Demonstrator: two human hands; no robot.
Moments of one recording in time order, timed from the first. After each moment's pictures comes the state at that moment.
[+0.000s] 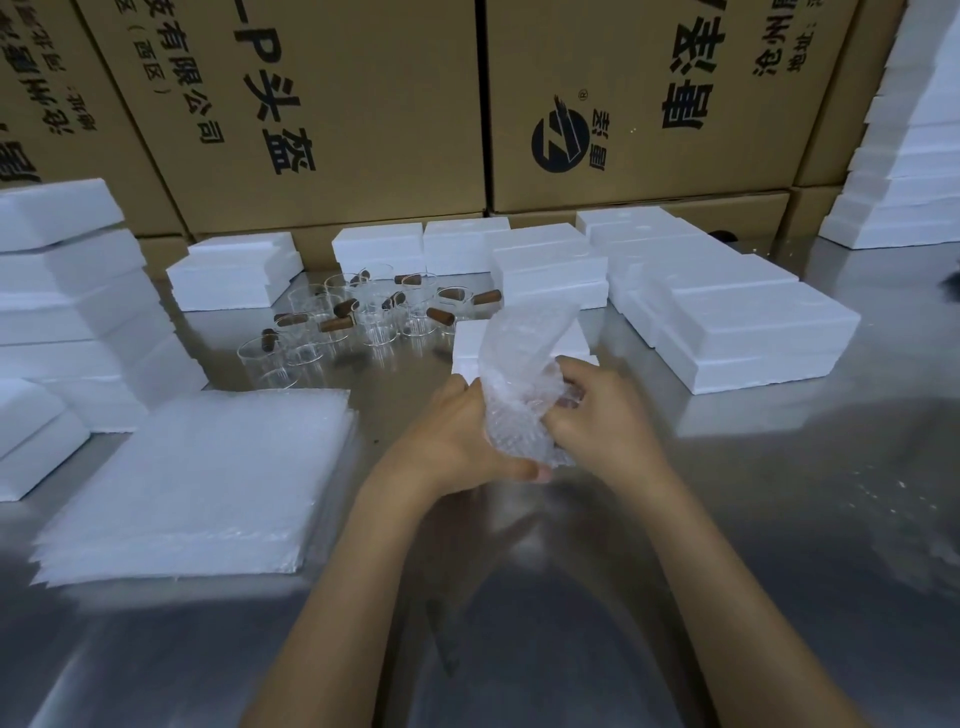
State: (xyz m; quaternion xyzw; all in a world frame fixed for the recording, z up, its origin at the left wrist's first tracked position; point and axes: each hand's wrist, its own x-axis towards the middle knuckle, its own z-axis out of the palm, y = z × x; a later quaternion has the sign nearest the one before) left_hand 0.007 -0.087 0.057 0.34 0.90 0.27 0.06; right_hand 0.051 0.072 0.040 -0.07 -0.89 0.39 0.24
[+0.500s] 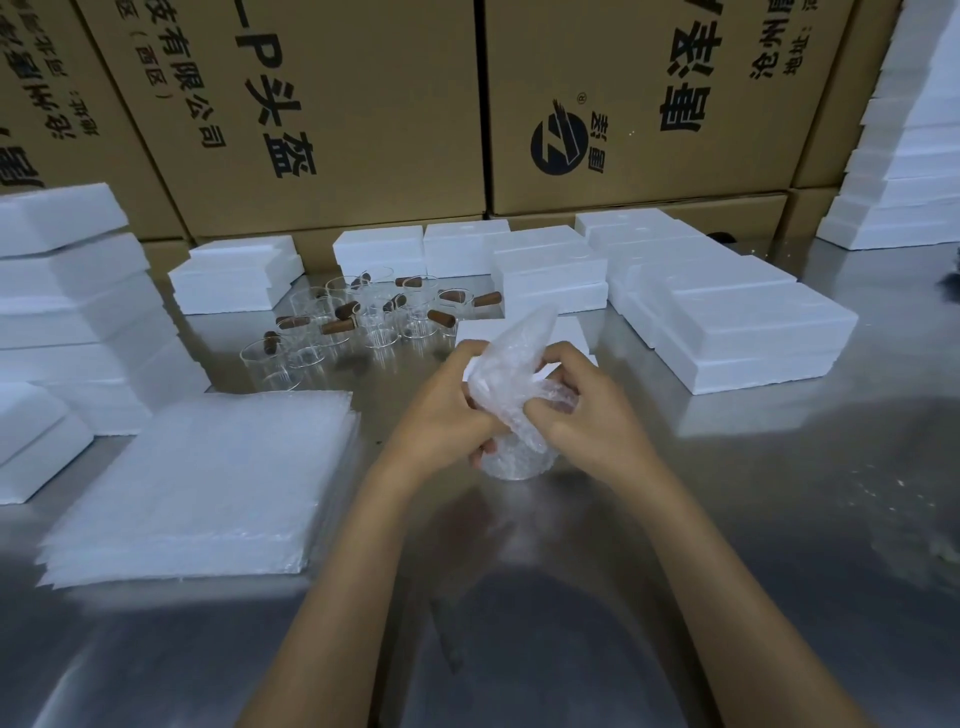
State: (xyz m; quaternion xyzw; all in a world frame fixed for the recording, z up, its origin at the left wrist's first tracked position) left_hand 0.005 -0.094 0.063 0.24 0.80 0.54 0.07; right_hand 0.055 0.065 0.042 -0.02 -0.84 0.51 0.19
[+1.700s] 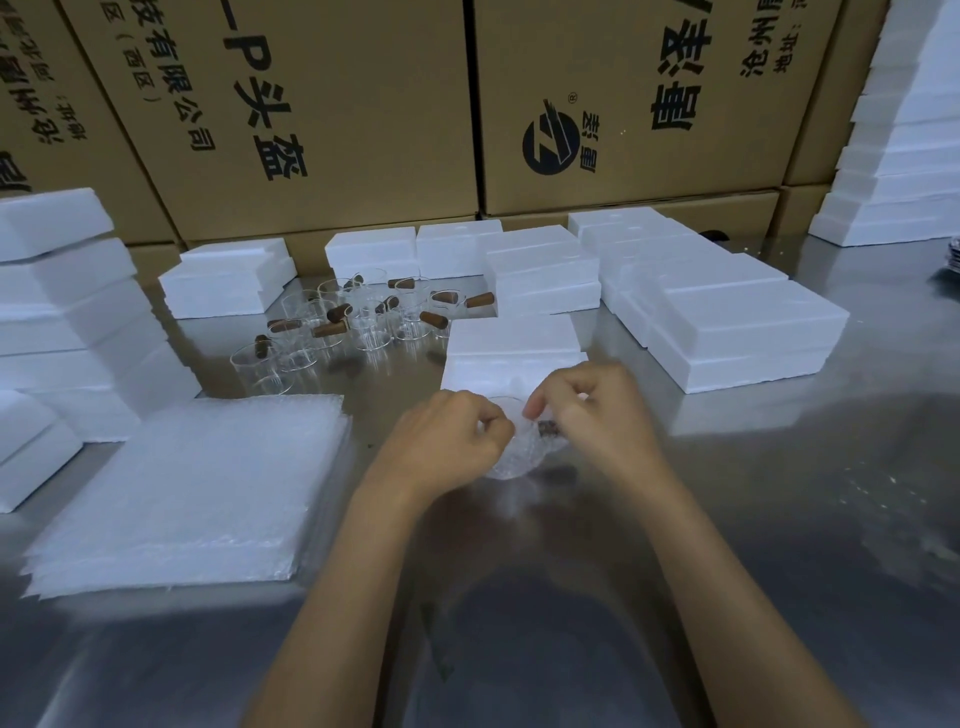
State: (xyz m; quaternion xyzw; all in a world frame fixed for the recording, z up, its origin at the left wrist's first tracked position) left_hand 0.007 -0.089 0.051 0.26 0.94 0.23 -0.03; right_hand 0.056 0.072 0.046 -0.02 -0.83 0.50 0.26
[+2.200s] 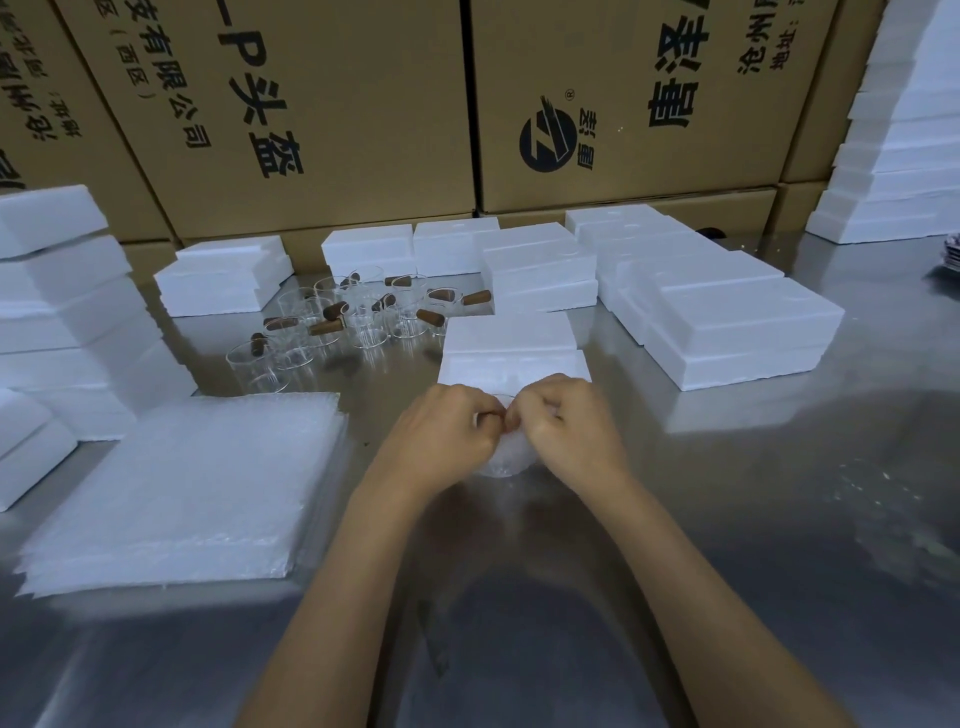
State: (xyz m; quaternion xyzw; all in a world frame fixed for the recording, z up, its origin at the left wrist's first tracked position) left_hand 0.005 -0.087 0.050 0.29 0.92 0.26 -0.05; right_hand 0.051 0.057 0.032 -0.01 -0.86 0.45 0.25
